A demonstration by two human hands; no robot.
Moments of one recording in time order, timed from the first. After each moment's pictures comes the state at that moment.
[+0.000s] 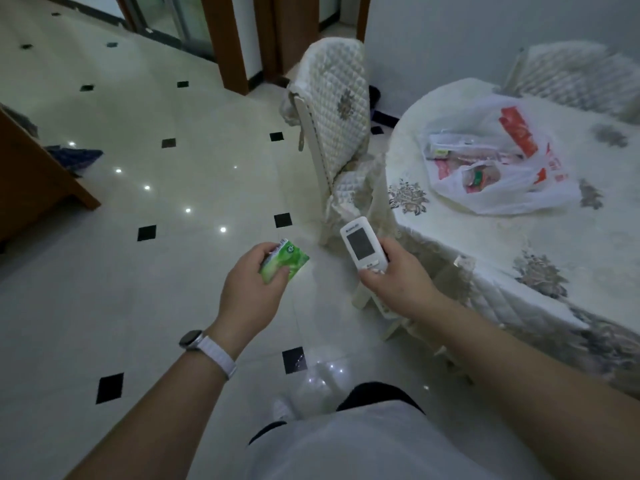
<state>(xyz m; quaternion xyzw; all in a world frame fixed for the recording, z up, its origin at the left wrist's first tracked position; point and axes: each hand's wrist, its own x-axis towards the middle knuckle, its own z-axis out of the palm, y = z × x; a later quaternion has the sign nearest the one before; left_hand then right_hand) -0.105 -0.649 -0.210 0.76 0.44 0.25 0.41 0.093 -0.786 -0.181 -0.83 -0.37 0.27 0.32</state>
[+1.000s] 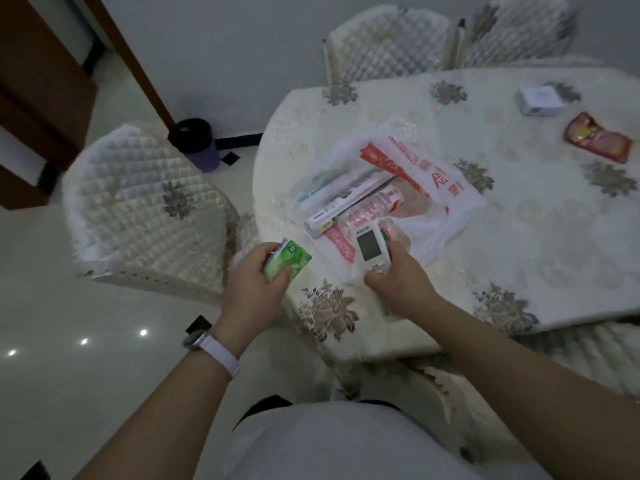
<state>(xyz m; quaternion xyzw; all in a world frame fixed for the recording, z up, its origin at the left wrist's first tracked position) 0.336 -0.471 -0.205 0.88 0.17 0.06 0.44 0.408 -0.697 -0.211 -0.90 -0.01 0.18 0.39</state>
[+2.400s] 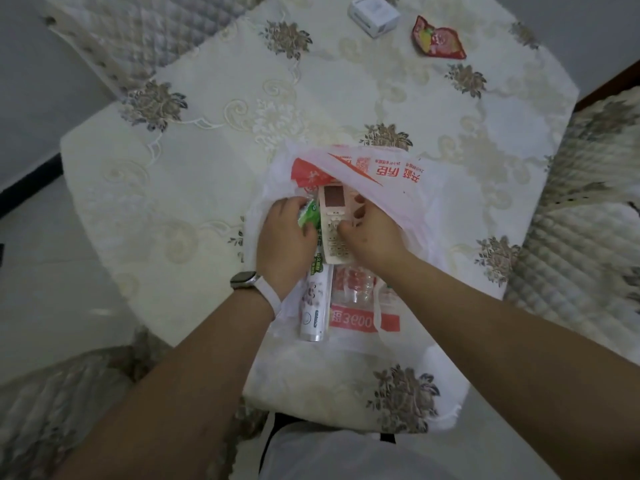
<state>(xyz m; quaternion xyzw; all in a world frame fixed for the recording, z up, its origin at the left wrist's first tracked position) 0.708 -0.482 -0.299 0.87 -0.22 -0.13 0.43 0.638 -0.612 -0.261 -0.87 0.37 0.02 0.34</state>
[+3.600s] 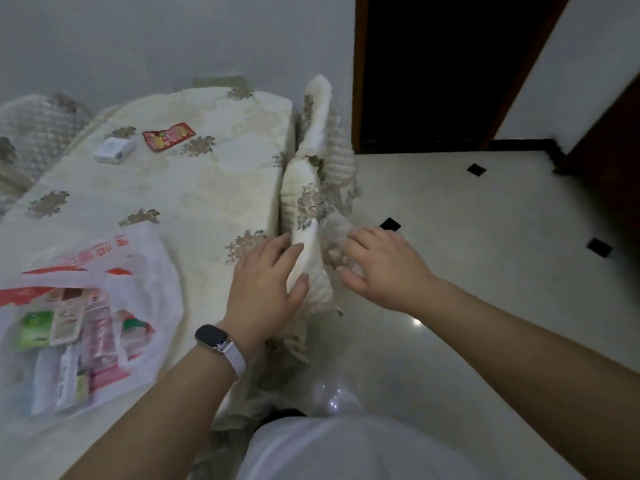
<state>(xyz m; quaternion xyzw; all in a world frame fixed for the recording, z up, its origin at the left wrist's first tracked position) 0.295 -0.715 -0.183 0.73 -0.66 0.06 0.17 0.099 -0.842 -0.177 -0.95 0.29 -0.10 0.06</state>
